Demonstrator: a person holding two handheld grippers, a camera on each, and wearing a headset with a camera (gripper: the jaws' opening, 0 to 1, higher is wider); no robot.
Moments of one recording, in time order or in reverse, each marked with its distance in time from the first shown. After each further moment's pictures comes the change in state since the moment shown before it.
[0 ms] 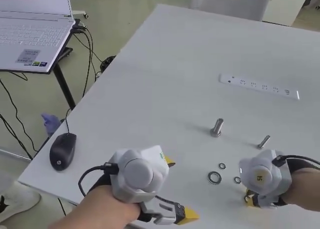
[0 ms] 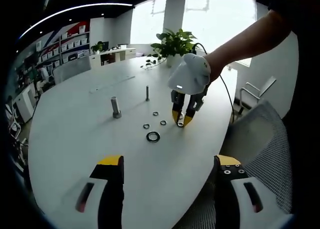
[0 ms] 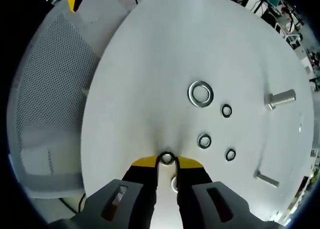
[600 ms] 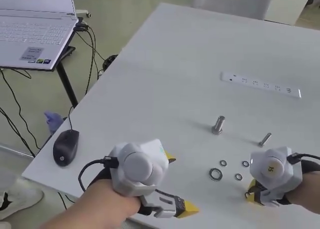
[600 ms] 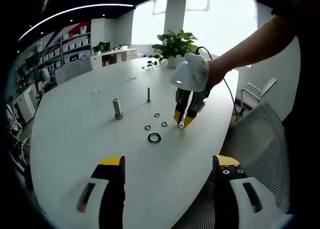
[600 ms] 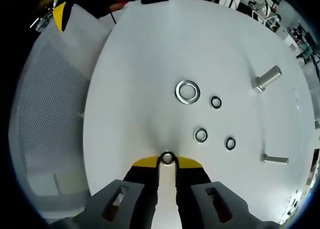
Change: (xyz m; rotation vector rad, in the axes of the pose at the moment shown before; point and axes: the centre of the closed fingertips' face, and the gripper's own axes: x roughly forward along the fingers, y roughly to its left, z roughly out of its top) left arm -0.005 0.001 0.004 -0.001 -0.005 0.013; right arm -0.003 0.000 0.002 0.186 -0.091 -0.026
